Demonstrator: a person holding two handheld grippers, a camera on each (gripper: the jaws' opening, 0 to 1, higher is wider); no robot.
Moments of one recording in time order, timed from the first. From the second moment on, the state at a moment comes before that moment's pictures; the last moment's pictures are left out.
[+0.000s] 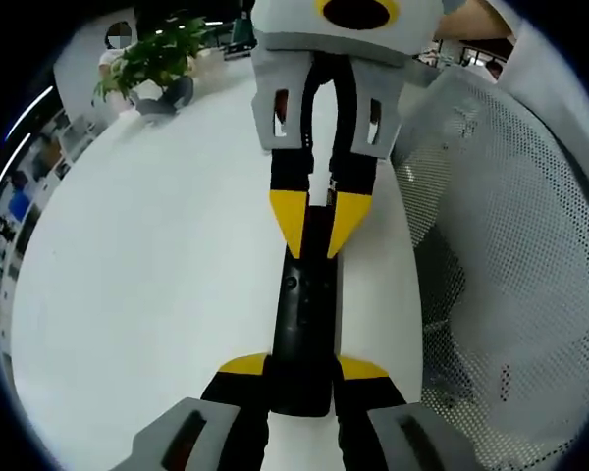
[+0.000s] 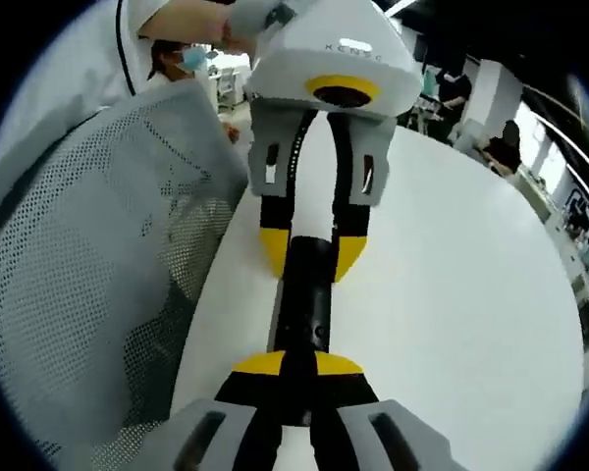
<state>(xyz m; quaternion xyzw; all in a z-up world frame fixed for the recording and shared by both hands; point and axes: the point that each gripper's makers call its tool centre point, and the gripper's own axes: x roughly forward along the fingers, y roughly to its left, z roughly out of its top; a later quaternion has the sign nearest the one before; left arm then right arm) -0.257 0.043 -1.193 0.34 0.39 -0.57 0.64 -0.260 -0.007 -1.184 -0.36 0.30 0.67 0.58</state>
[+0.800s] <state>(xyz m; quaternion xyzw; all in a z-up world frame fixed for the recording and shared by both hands) -0.257 0.044 -1.193 0.34 0.39 -0.57 0.64 -0.260 -0.001 -1.185 -0.40 0.28 0.64 0.60</state>
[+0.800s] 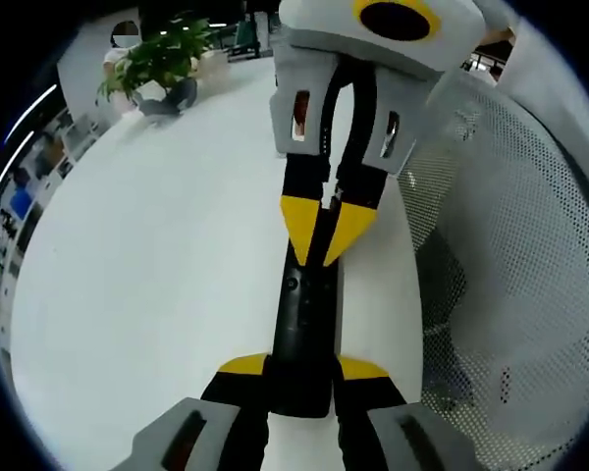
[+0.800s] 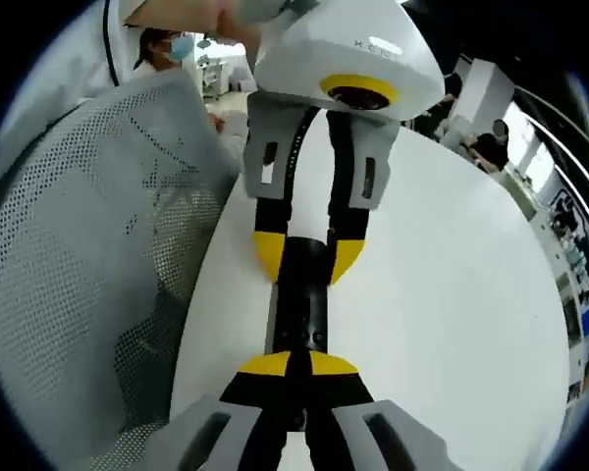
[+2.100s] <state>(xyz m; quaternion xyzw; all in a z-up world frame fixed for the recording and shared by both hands) -0.257 0.042 -1.194 0.35 0.40 -0.56 0.64 -0.258 -0.002 -1.183 -0.31 0.38 0.61 0.63</state>
